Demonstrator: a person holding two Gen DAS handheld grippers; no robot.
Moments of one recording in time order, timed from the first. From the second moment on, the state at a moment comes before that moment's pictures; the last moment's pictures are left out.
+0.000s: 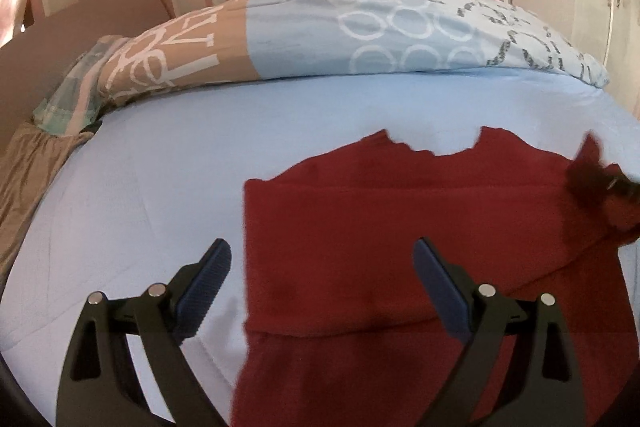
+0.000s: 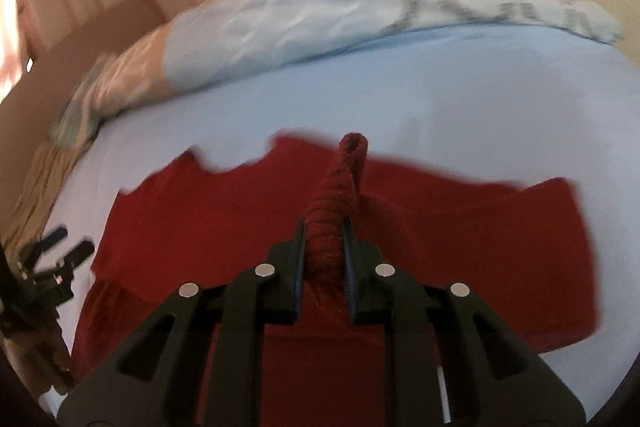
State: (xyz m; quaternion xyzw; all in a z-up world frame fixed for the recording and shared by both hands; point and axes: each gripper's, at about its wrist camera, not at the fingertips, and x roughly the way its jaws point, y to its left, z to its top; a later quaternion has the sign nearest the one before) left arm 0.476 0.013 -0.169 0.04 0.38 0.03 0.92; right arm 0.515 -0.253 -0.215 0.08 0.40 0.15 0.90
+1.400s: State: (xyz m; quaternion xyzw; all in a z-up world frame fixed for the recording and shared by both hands) left arm 0.503 -0.108 -0.214 -0.01 0.45 -0.05 0.89; right arm 0.490 -0.346 -0.220 0.07 0.37 0.07 0.92
